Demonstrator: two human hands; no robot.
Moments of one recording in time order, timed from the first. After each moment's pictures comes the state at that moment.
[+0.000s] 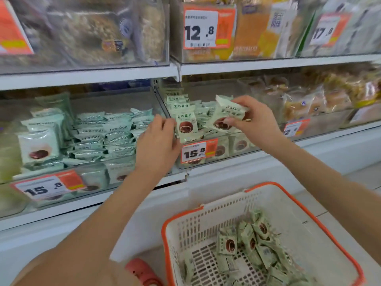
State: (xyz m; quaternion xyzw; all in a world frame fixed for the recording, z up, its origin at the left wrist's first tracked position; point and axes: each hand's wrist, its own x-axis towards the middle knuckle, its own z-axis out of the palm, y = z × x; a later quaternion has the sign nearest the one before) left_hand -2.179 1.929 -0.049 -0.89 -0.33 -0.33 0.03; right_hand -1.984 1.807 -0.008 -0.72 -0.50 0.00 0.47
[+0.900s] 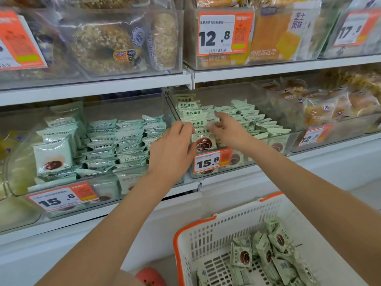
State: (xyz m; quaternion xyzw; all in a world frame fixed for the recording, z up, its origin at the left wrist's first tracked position) left_hand -2.173 1.937 -0.038 -0.90 -0.27 -0.34 0.05; right_hand -2.001 1.890 -0.027 -0.78 -0.48 0.17 0.38
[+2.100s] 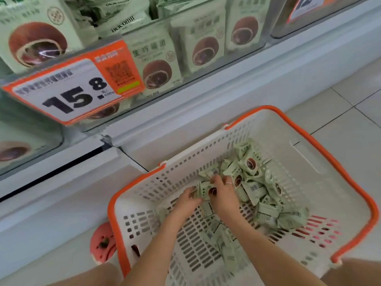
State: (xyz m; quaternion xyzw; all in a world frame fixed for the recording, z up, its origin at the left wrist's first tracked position) left_hand -2.086 1.823 -0.412 -0.60 -0.49 0.18 -0.60; right_hand -2.002 1.725 -0.429 -0.92 -0.25 0.25 0.18
